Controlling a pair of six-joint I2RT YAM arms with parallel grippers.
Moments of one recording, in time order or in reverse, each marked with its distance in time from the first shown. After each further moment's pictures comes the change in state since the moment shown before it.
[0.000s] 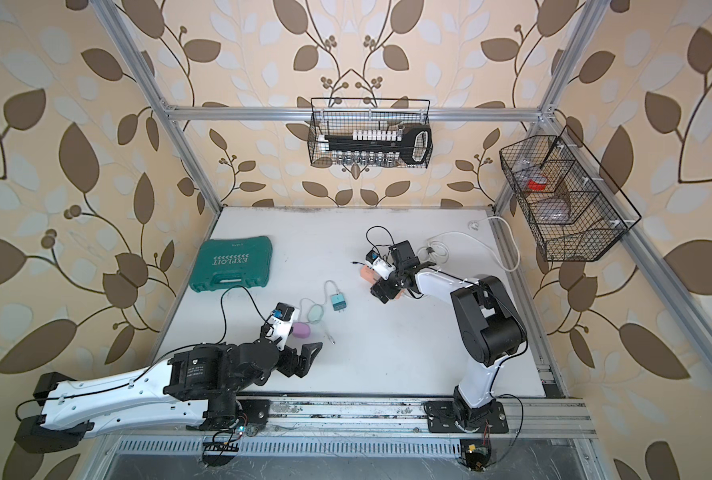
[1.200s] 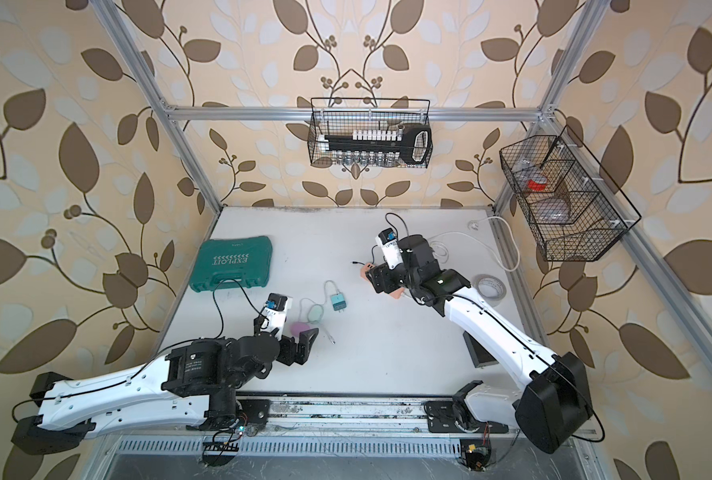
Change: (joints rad) left arm 0.068 0.051 0.087 -0.048 -0.100 -0.036; right arm 0.171 -0.473 0.030 -0.195 0.115 0.525
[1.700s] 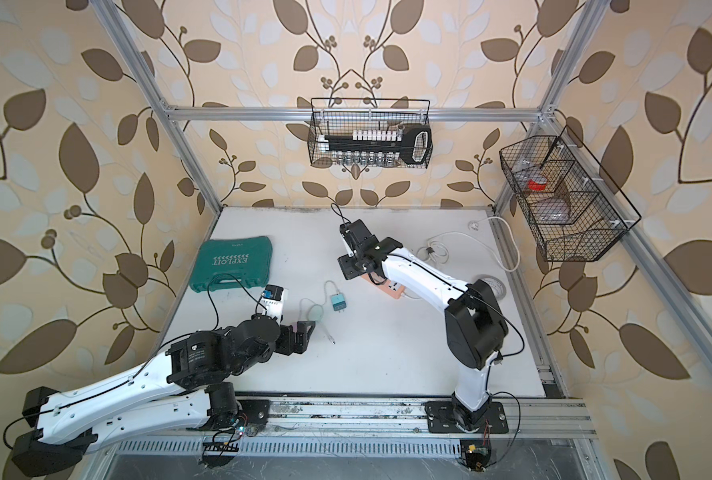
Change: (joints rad) left arm 0.132 0.027 0.026 -0.042 0.131 -0.037; right arm 0.107 0.589 0.542 -0.236 0.212 0.077
